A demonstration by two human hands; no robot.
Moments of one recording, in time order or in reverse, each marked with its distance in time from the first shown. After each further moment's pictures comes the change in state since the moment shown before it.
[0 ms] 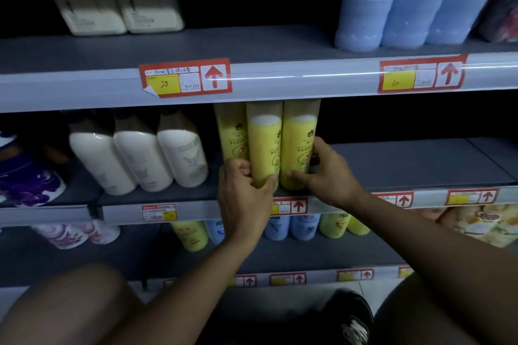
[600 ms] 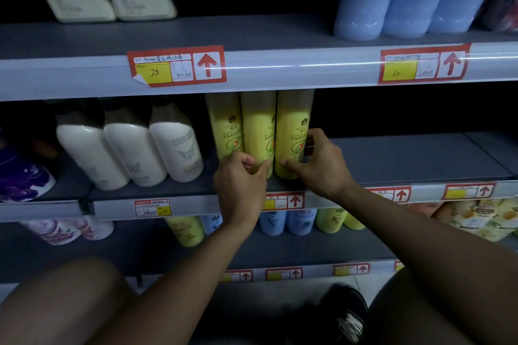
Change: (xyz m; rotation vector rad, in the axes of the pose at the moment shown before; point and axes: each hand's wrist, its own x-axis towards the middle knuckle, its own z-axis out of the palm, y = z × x) left_hand 0.014 -0.006 0.014 -0.033 0.007 -0.030; right_hand 0.008 -0.002 0.008 -0.059 0.106 0.044
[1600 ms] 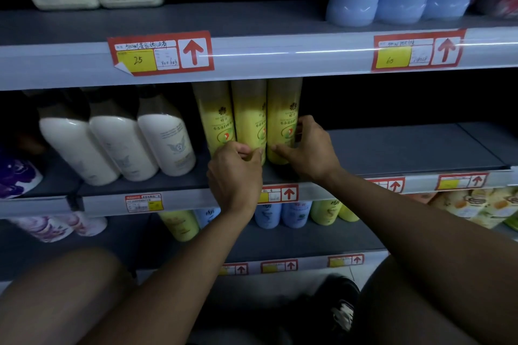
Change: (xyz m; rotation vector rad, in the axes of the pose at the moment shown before) left_hand 0.003 0.016 0.007 0.110 0.061 -0.072; right_hand 0.019 0.001 0.011 -0.023 0.050 0.030
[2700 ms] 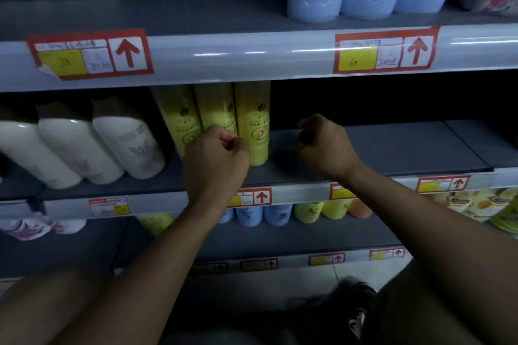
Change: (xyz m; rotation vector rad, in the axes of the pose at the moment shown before) left_hand 0.002 0.053 -0.008 0.120 -0.152 0.037; right_hand 0.008 0.034 -0.070 -0.183 -0.069 -0.005
